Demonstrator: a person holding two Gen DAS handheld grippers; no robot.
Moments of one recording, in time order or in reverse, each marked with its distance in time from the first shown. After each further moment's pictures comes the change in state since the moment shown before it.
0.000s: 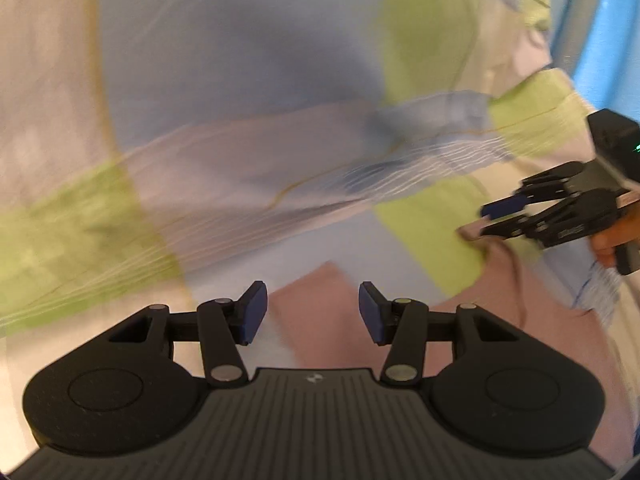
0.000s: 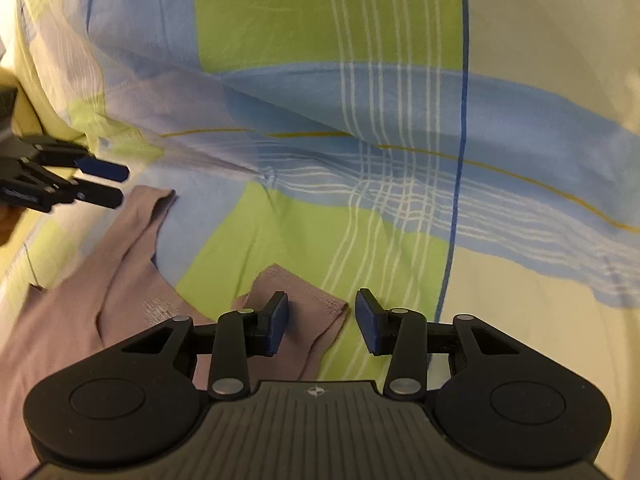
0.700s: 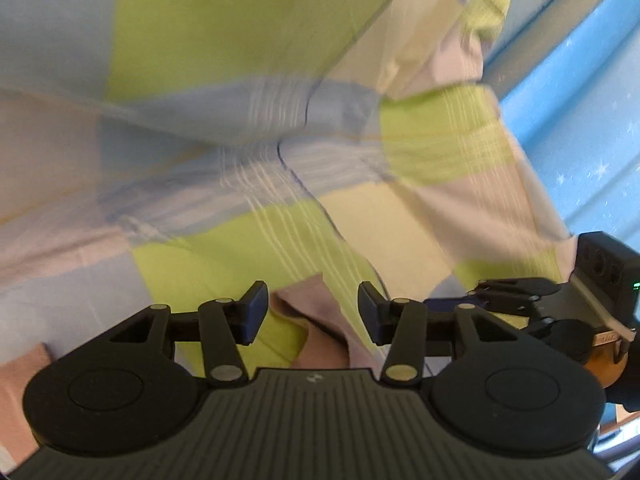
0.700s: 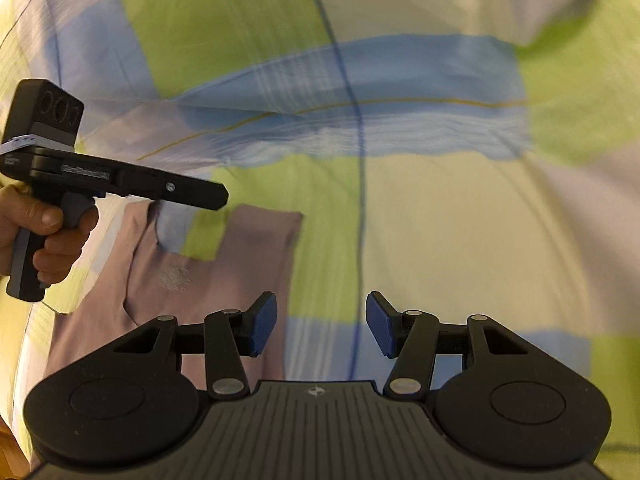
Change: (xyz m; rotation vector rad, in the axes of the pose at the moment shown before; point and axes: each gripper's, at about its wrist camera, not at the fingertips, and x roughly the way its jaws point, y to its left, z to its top) left arm 0.077 -0.075 0.051 -0.172 0.067 -0.464; right arm -0.073 -0.010 -0.056 0.236 -0.047 -0.090
